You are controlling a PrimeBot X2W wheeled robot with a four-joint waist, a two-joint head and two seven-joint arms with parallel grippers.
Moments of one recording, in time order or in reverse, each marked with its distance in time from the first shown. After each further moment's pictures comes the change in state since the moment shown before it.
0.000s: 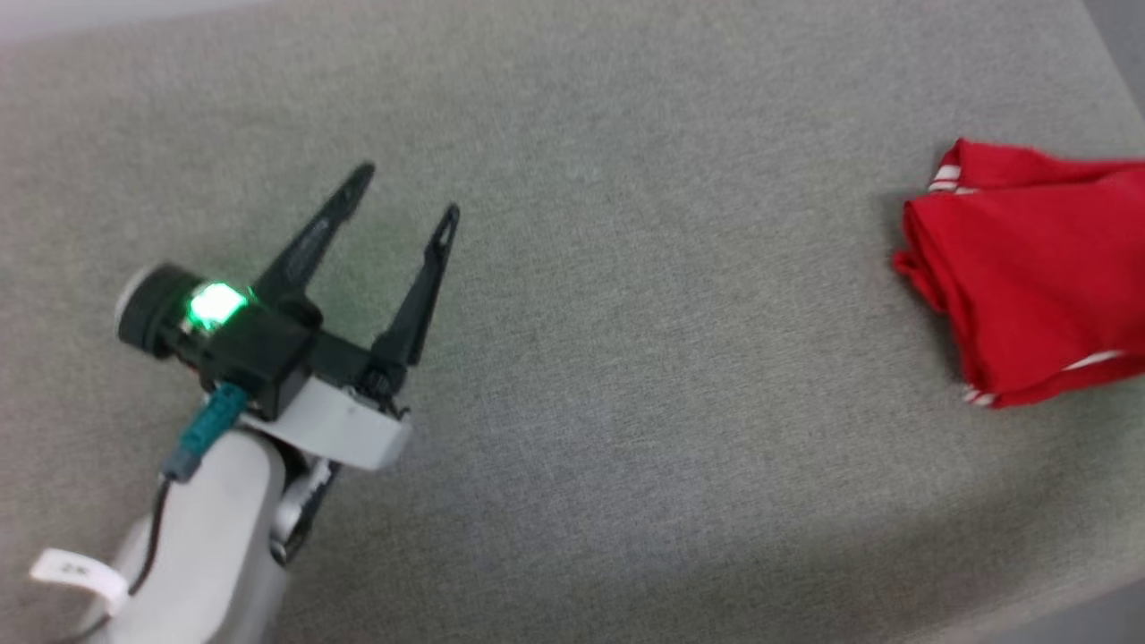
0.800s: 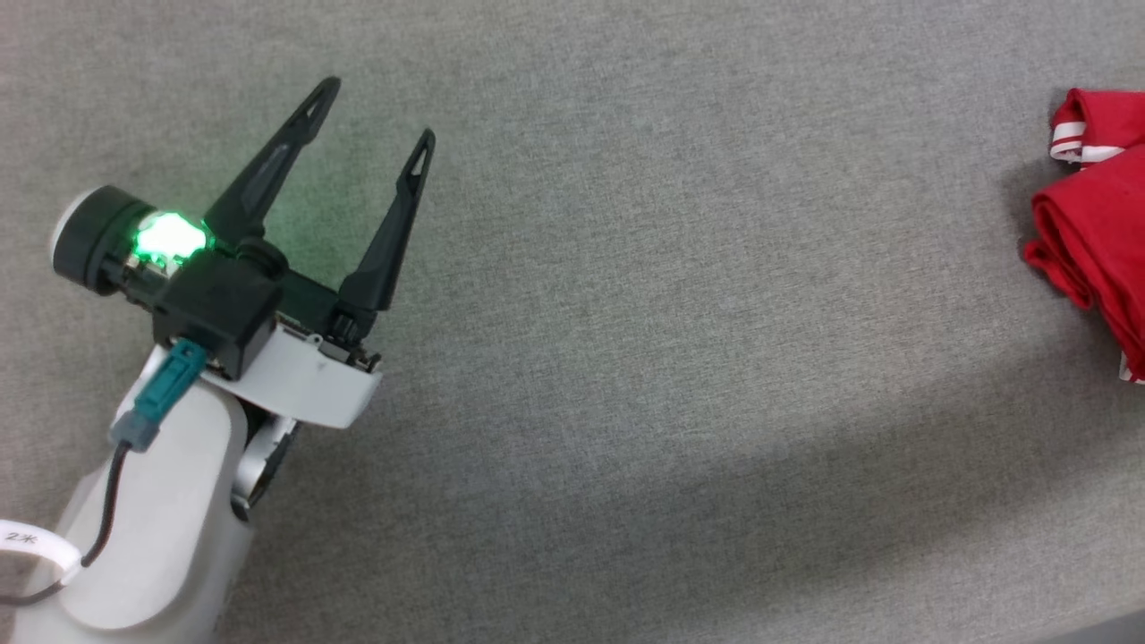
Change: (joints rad) left arm -0.119 0.085 -0.030 -0.048 0.005 0.010 0.010; right arm -0.360 0.076 0.014 0.517 -0.326 0.000 -0.290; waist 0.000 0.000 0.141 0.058
